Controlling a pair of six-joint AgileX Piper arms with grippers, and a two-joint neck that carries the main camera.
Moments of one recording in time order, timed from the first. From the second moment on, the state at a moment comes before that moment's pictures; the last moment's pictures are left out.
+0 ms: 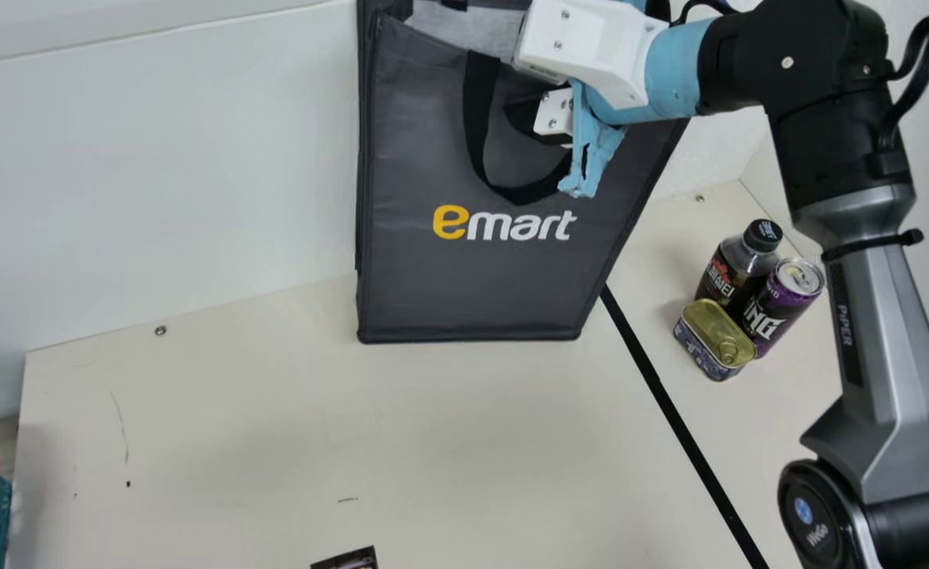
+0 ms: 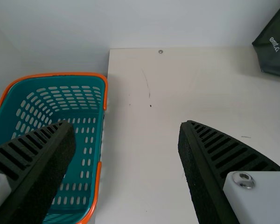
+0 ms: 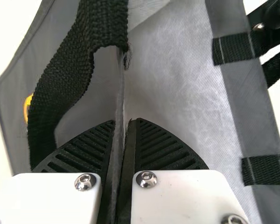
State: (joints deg) left arm -1.6 43.2 -69.0 -1.5 69.5 2.7; right arm -5.0 105.2 -132.4 27.9 70.0 -72.5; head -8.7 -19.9
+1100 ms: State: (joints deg) left arm -1.6 43.2 -69.0 -1.5 69.5 2.7; right arm 1.8 82.8 -115.7 23.3 69.9 -69.6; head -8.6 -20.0
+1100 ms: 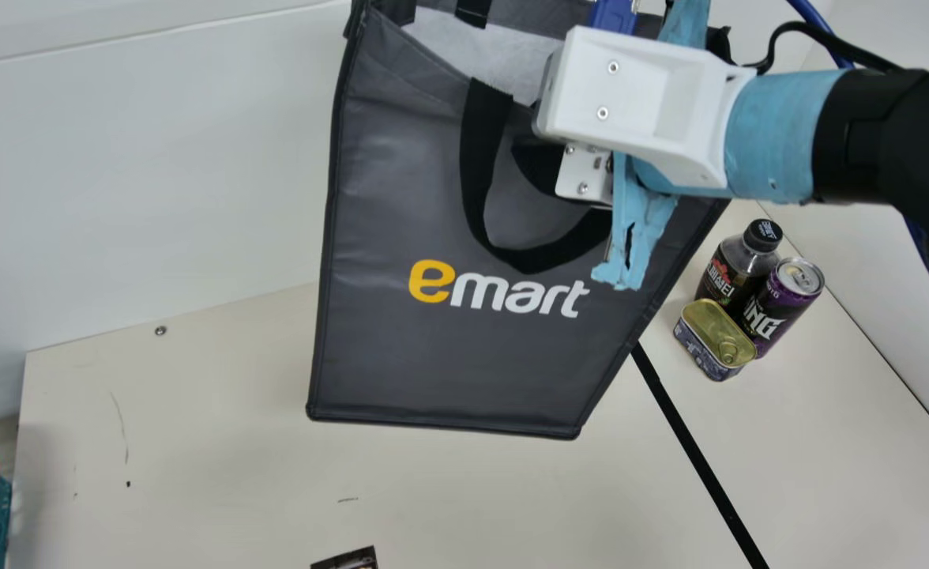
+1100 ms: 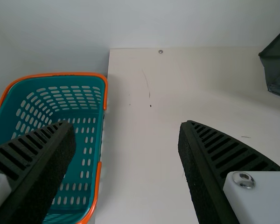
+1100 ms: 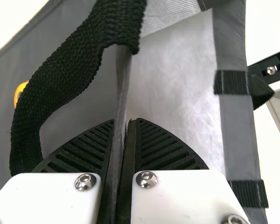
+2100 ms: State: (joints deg) left arm -1.6 43.2 -69.0 -1.5 69.5 2.7; right arm 13.2 70.6 -100.3 15.1 69.9 -62.9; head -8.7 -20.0
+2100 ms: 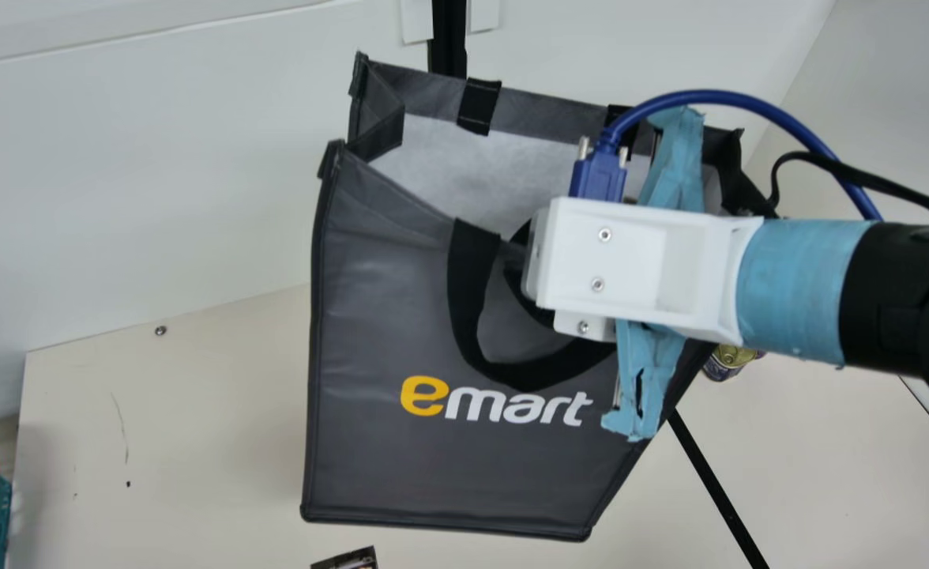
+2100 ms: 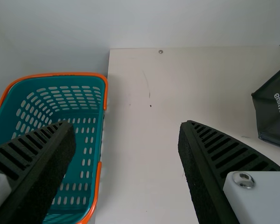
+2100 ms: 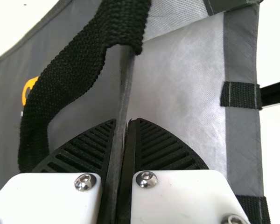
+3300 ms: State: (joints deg) left arm -1.6 43.2 -69.0 -1.5 69.5 2.7; right arm 22.4 67.1 -90.8 11.4 69.8 -55.2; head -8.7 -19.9
